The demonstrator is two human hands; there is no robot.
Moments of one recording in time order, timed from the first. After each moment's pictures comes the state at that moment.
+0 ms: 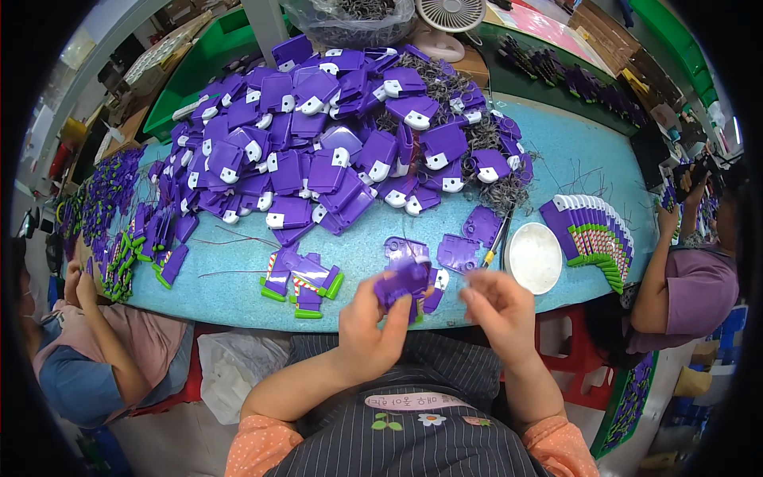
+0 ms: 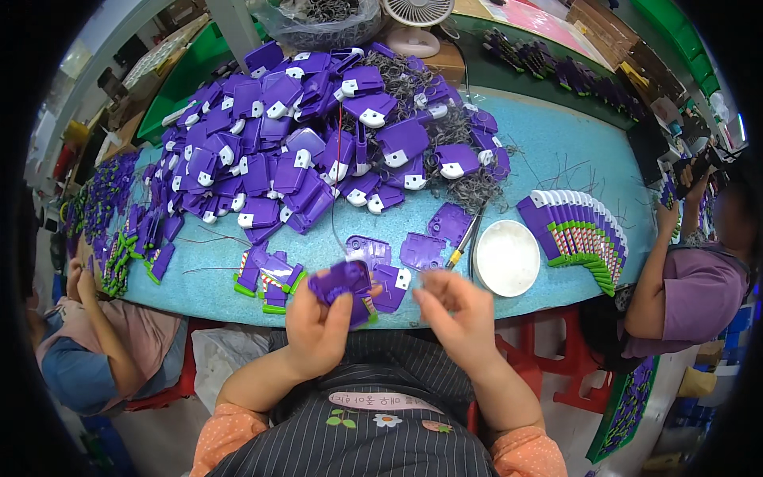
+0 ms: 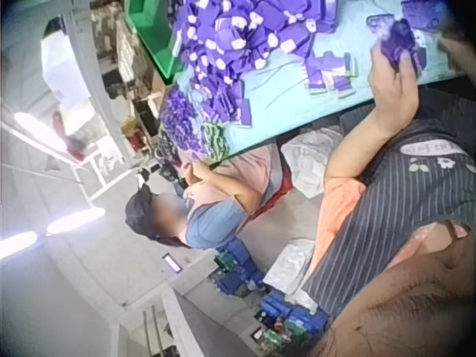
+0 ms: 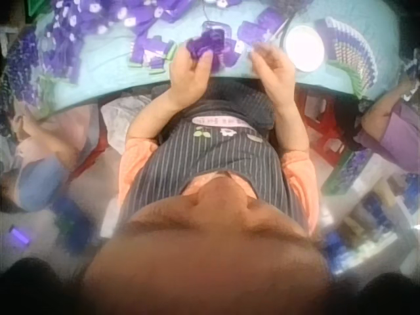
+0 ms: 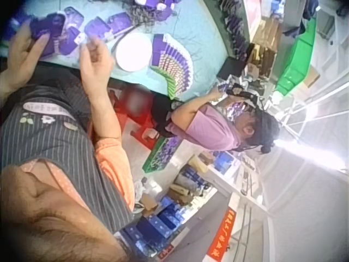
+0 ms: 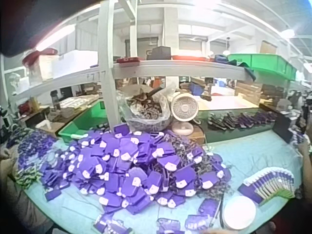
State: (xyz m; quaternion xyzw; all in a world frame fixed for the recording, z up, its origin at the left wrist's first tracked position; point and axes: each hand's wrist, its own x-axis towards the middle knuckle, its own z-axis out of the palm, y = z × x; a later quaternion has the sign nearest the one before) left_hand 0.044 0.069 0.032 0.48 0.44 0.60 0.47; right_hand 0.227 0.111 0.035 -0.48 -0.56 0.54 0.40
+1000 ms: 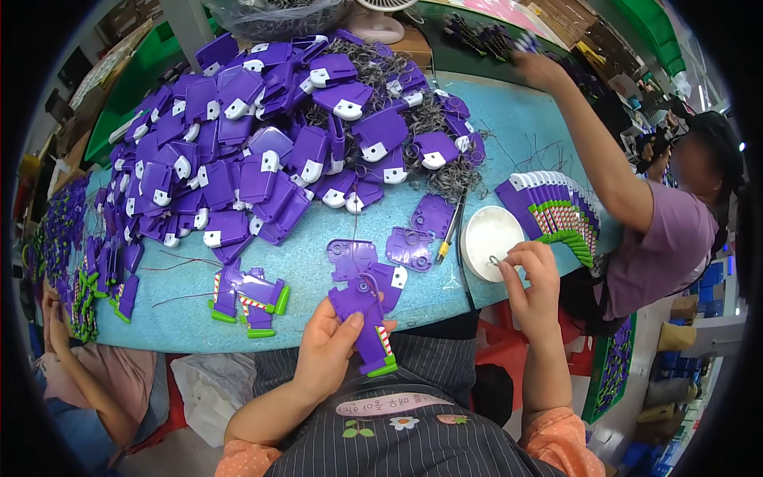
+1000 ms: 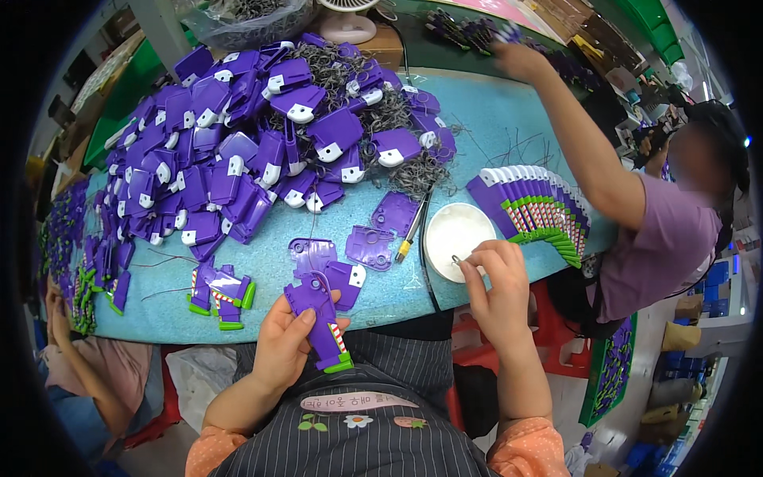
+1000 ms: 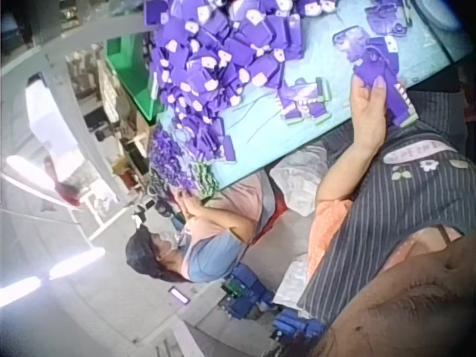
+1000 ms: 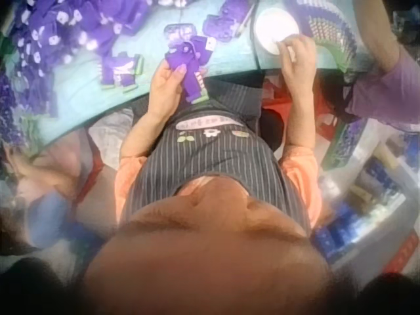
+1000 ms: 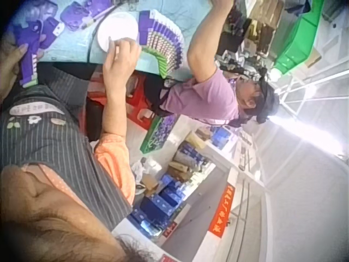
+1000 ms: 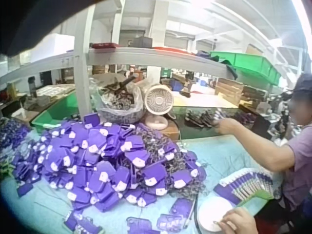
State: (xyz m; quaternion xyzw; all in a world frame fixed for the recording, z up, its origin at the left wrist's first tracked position) left_hand 0.045 0.061 0.011 0.22 0.39 0.51 0.74; right_hand 0.313 0.133 0.047 -0.55 -0.77 0.08 0.30
